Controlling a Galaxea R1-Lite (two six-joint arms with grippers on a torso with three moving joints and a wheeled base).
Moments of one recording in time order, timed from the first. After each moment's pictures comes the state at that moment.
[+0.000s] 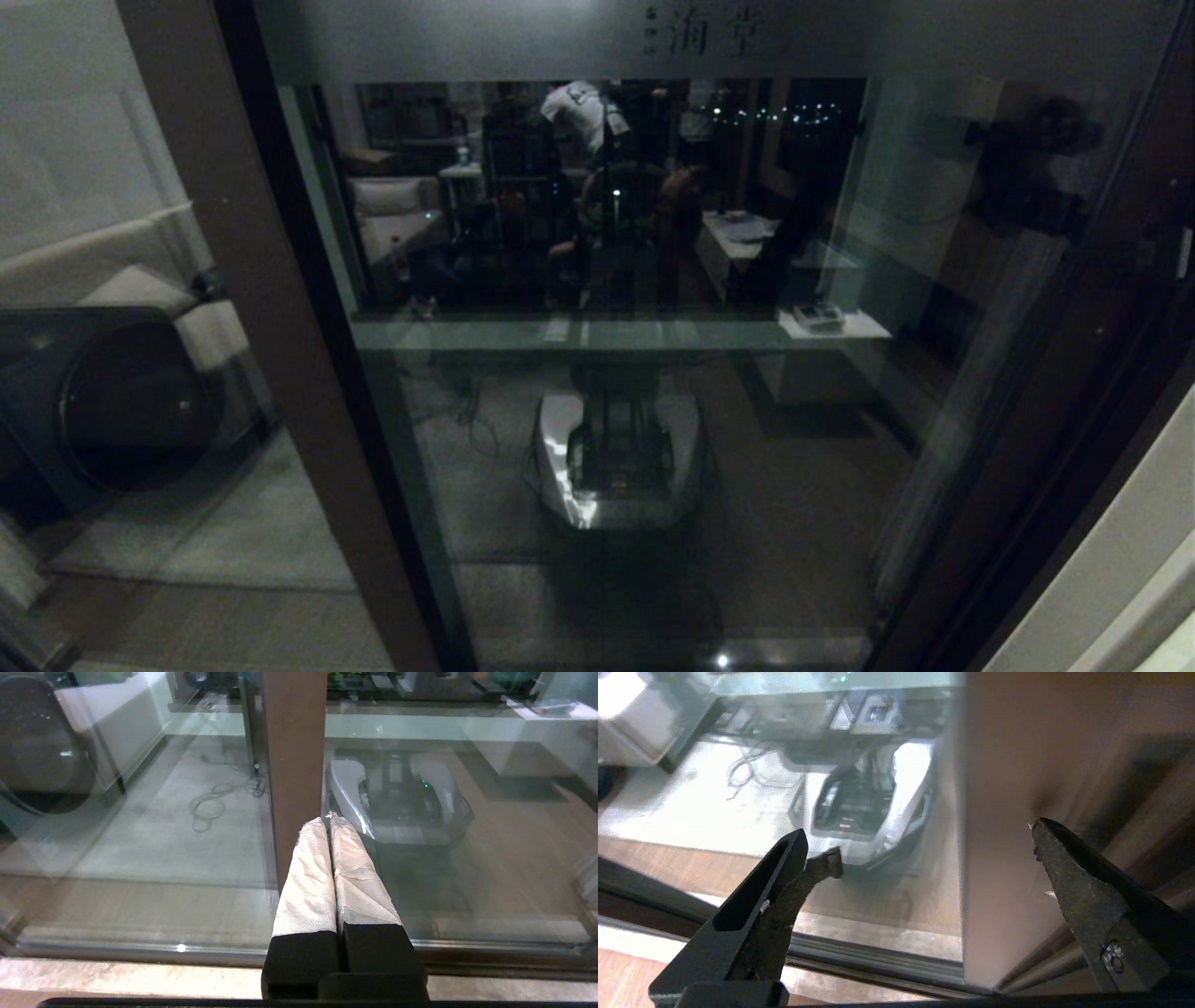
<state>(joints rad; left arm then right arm) 0.00 0.00 -0.04 0.11 0.00 0.01 -0.56 1.97 -1.78 0.25 0.78 -0.18</state>
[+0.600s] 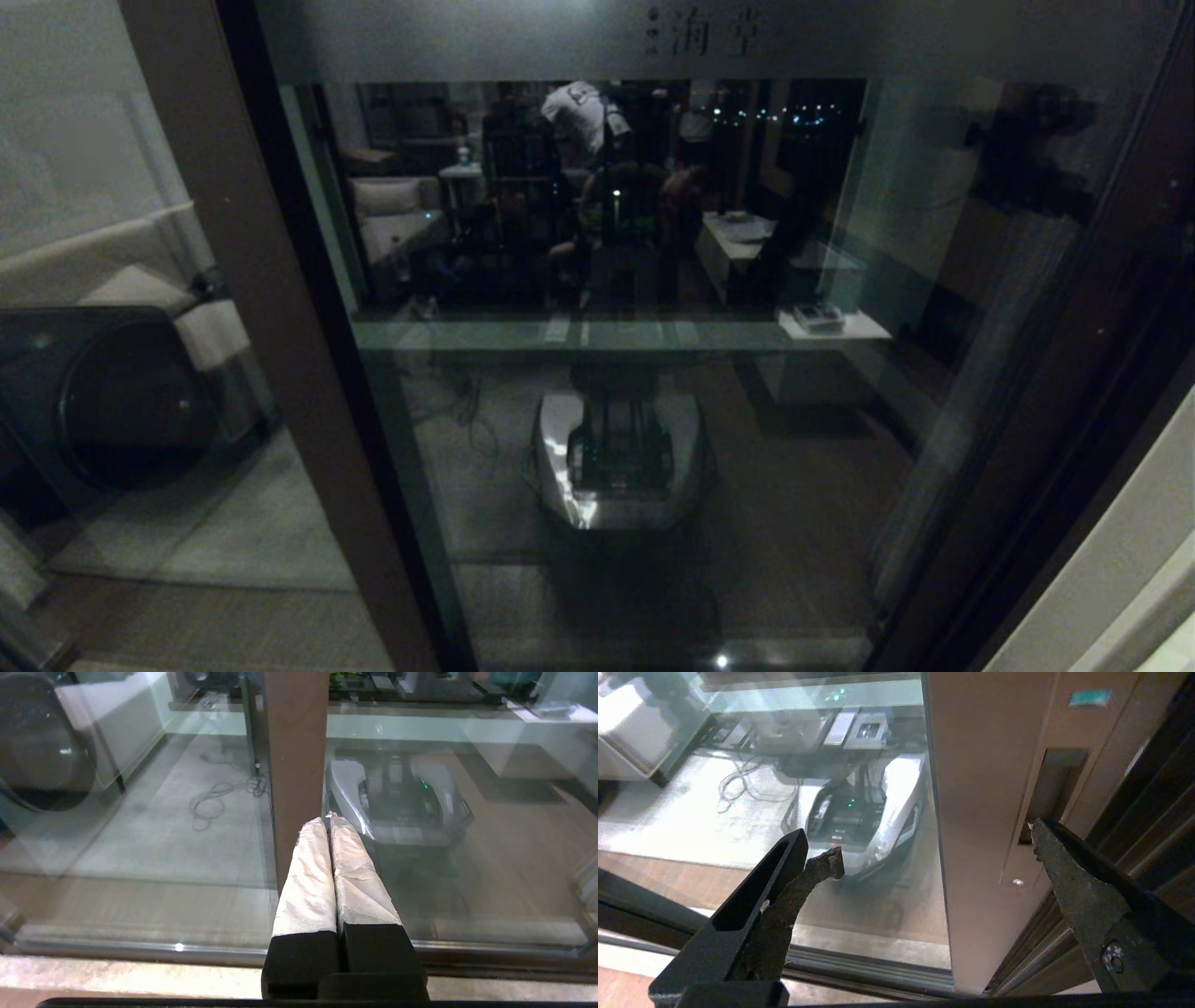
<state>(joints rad) 0.00 0.00 -0.04 0.11 0.00 0.01 -0.63 1.92 -1.78 0.25 0.82 -0.19</state>
